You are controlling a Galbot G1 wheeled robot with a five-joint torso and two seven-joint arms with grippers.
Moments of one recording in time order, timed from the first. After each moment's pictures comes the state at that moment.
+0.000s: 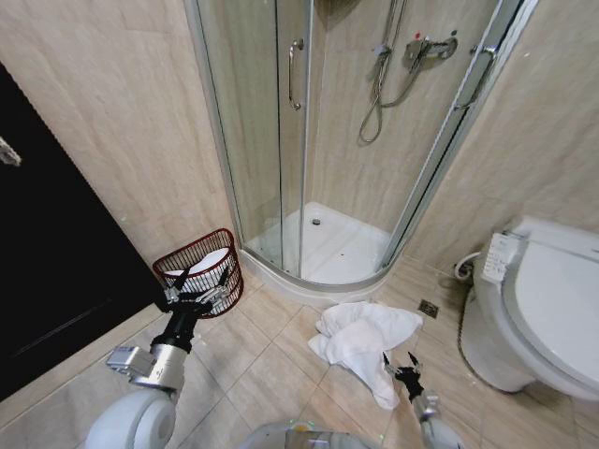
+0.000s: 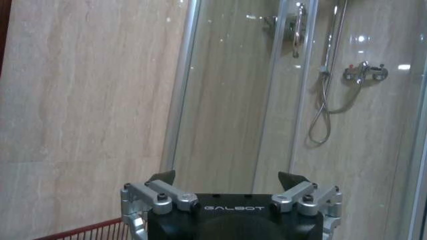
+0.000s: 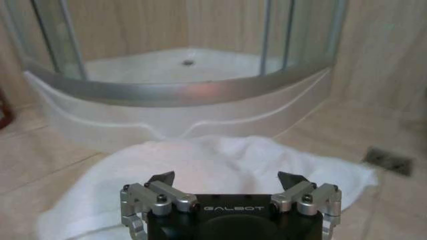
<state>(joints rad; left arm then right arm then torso) 1.76 -1.52 -0.76 -2.50 -0.35 0.17 0.13 -1.23 1.32 0.73 0.91 0.19 0.38 -0.41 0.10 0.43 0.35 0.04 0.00</state>
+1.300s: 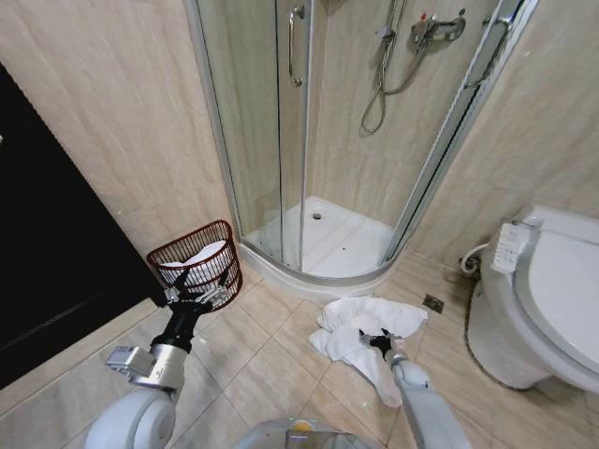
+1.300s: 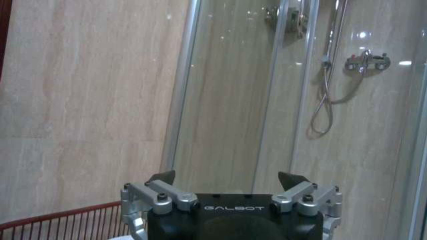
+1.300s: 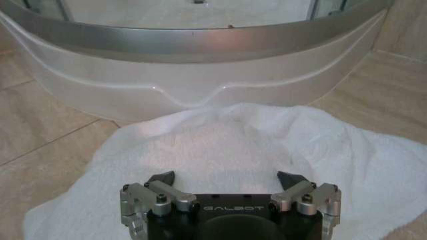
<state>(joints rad) 1.76 -1.52 -0.76 -2.50 -0.35 0.17 0.13 -1.05 1.35 0.56 0.97 0.10 -0.03 -0.21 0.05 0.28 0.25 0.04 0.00</state>
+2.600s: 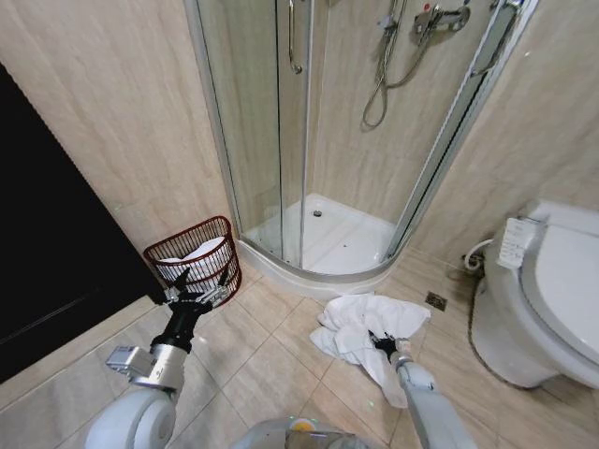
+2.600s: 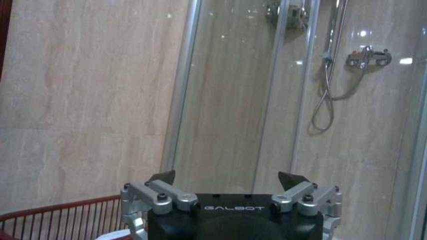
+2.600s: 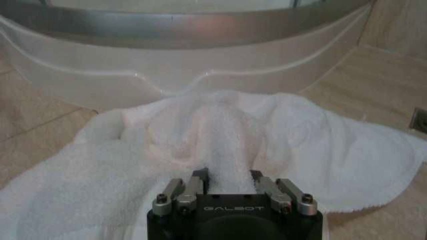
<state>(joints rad) 1.76 -1.52 -0.76 -2.50 -0.35 0.17 0.13 -1.09 1.33 0.60 1.00 0.10 -0.02 -0.24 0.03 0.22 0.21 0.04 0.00</state>
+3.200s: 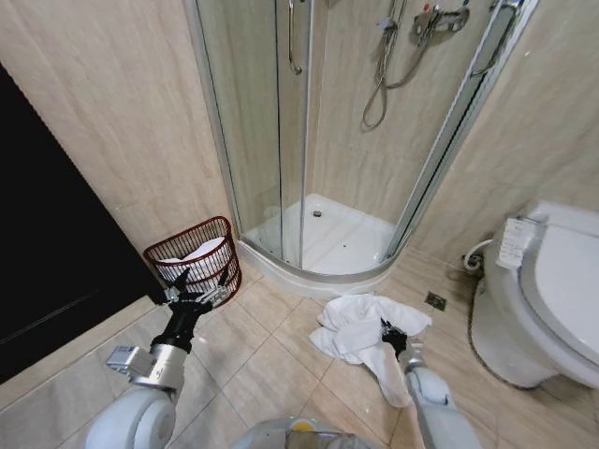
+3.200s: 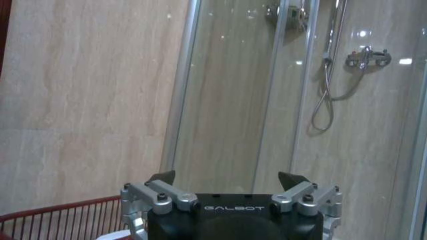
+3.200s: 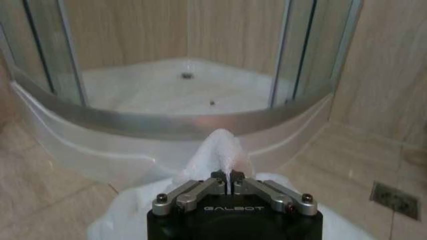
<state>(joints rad) 1.76 -1.52 -0.76 -2.50 -0.35 0.17 0.13 -1.37 1.35 0.69 1.52 0.15 -0.02 -0.20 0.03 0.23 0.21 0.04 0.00</state>
